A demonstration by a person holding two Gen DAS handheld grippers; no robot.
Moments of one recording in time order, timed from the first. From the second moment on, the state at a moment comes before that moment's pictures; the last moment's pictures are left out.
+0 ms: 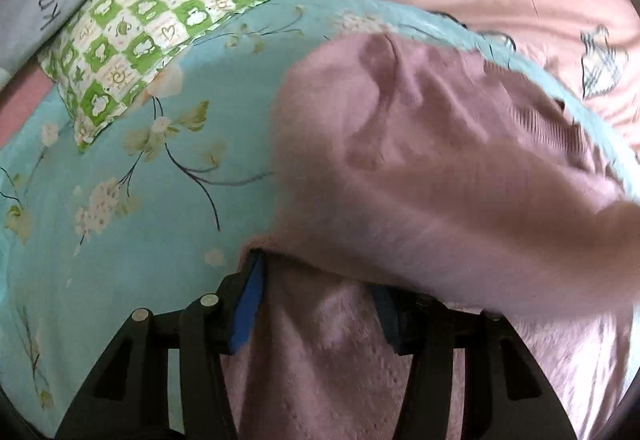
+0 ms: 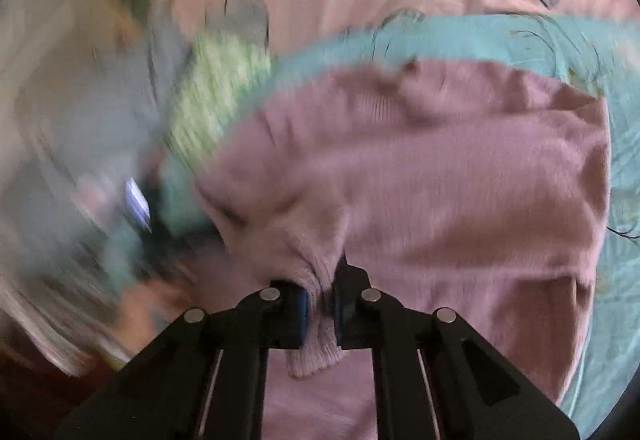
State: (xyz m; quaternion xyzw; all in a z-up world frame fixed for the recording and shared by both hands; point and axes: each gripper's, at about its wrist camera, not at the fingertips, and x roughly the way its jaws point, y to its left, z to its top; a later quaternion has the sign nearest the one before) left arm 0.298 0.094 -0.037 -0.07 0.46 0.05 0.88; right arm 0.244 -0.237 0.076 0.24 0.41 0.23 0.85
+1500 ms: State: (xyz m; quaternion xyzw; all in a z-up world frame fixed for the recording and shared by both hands) left arm 0.262 0.104 -0.028 -0.08 0.49 -0.06 0.87; right arm 0.221 -0.322 0.015 0.21 0.45 0.03 0.87
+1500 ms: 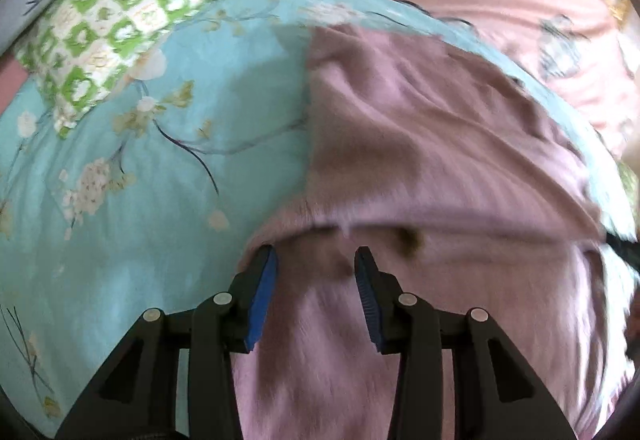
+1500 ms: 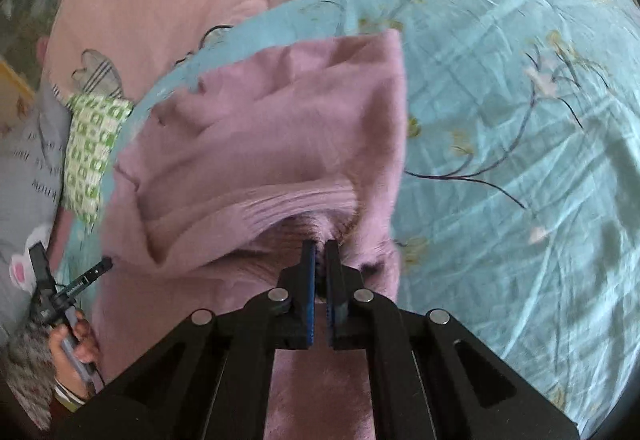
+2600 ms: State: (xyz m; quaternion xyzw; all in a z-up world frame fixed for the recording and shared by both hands) left arm 0.487 0.143 -0.011 -0.08 0.45 0.04 0.89; right arm 0.227 -0.331 0.019 0.24 0.42 0.04 0.87
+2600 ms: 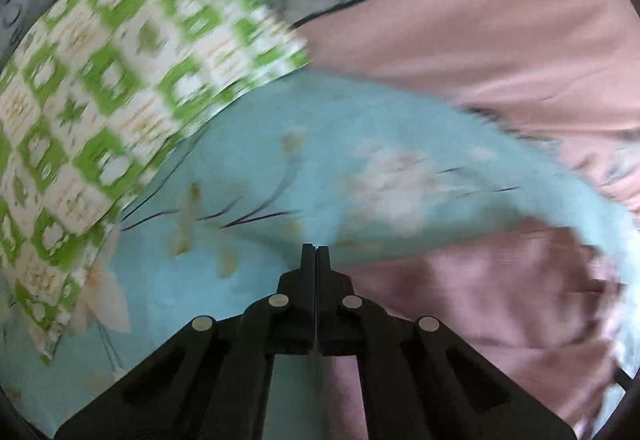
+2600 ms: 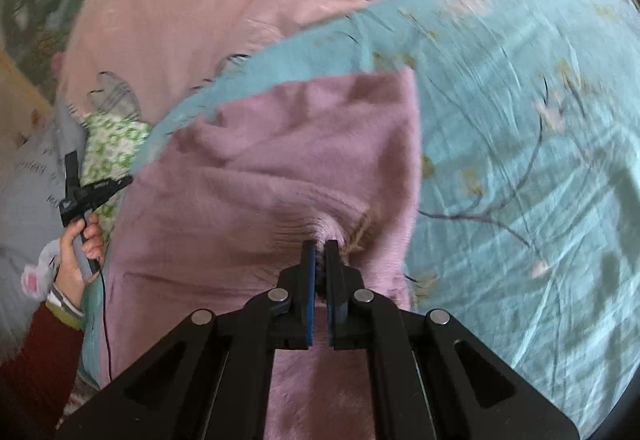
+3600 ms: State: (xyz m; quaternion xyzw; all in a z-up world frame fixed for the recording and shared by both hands) left arm 0.301 0.121 -0.047 -0.03 0.50 0.04 0.86; right arm 0.269 -0.318 -0.005 0.22 0.44 -0.05 0.87
